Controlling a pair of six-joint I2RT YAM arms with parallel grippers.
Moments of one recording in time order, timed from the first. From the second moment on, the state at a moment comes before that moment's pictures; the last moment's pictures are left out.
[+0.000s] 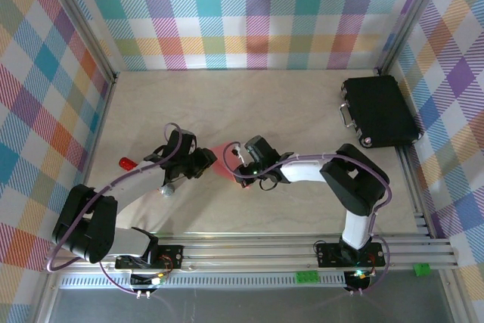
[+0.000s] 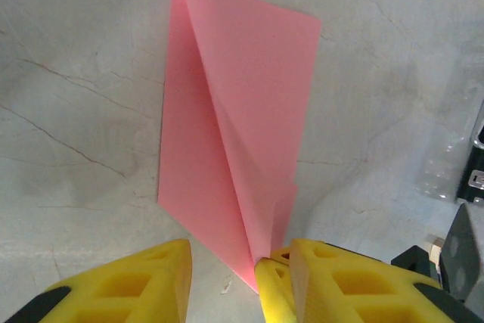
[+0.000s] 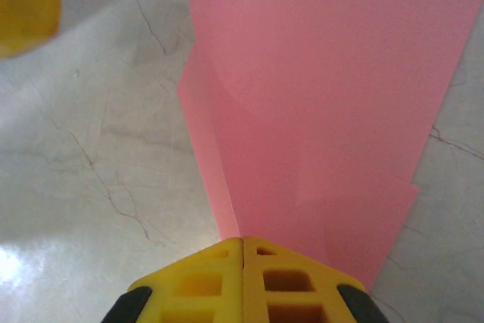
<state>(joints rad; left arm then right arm) -0.41 1.35 0.66 -0.20 0.27 -1.07 0.81 1.82 0.92 0.04 -0.33 0.28</state>
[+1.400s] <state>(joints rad) -0.48 1.61 0.63 0.19 0.38 -1.11 0.64 1.86 0.75 0.40 -0.67 0.68</state>
